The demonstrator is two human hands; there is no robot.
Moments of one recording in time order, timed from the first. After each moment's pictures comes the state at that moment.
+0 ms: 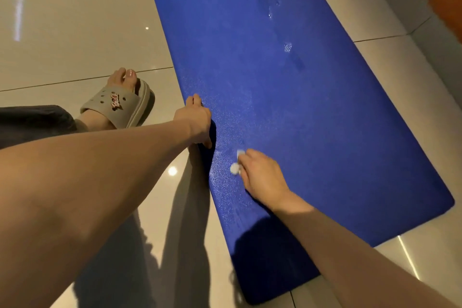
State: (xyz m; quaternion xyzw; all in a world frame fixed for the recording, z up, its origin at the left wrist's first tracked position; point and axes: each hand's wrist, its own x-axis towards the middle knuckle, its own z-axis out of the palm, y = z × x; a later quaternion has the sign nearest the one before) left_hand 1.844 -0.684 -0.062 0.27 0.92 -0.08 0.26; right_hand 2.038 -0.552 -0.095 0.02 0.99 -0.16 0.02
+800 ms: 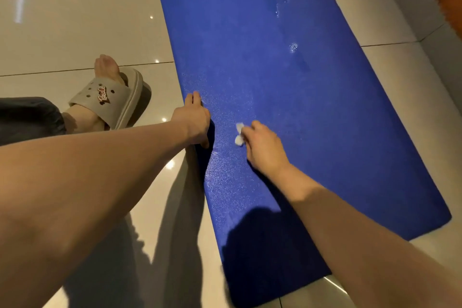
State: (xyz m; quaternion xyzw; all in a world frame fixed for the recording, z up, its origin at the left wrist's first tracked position) left_hand 1.845 -0.681 -0.072 0.27 0.92 -0.07 0.26; right_hand 1.978 -0.513 -0.092 0.03 0.99 -0.15 0.02
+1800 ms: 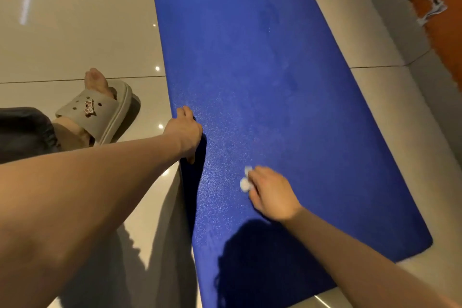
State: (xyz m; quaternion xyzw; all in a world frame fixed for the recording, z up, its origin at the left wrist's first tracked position) left_hand 1.846 -0.662 -0.066 0.26 0.92 -0.14 0.26; right_hand 2.045 -0.466 -0.087 -0.03 0.98 -0.20 0.09
